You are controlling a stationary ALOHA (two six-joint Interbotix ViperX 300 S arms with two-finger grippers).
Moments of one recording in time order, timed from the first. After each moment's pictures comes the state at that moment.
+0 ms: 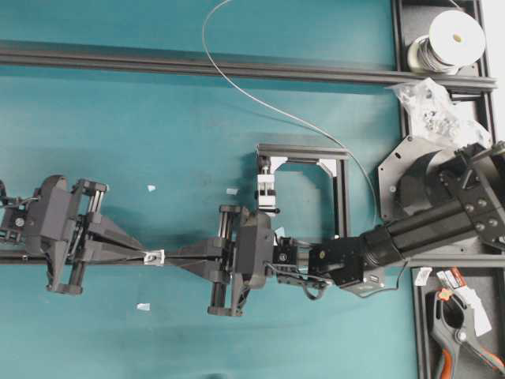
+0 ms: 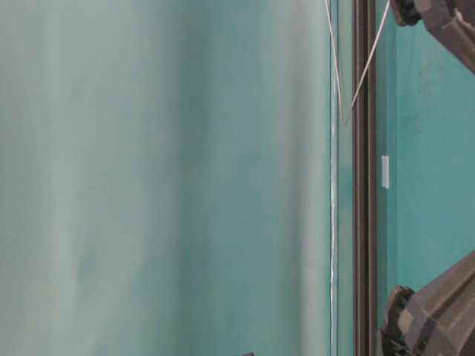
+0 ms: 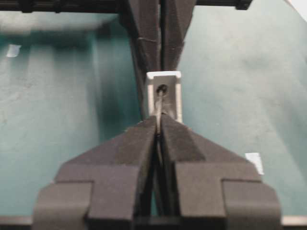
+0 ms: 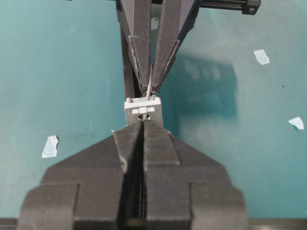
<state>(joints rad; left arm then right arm) -0.24 0.36 0.86 -0.05 -1.00 -0.08 0.47 0.32 0.81 0.70 -0.92 -0.03</state>
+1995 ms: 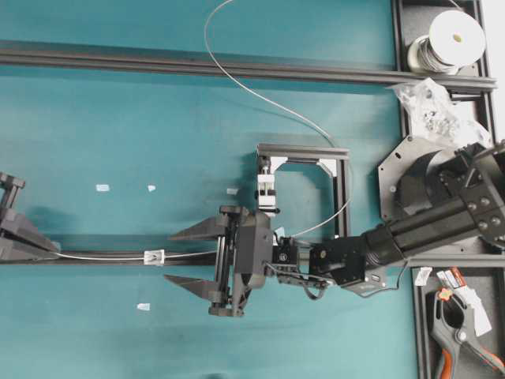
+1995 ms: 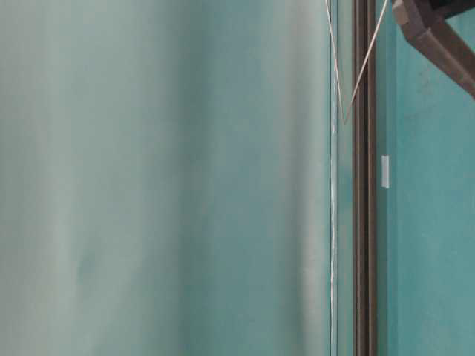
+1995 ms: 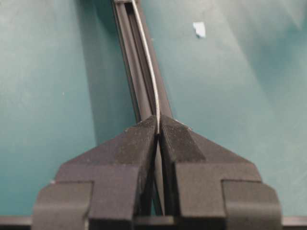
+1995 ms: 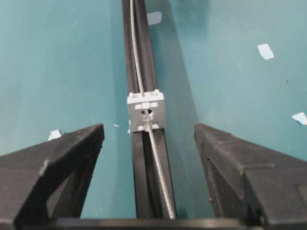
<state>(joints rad) -0.32 0.02 1.20 -0.05 -0.79 -0.10 0.47 0.31 0.81 0.70 -0.89 -0.03</state>
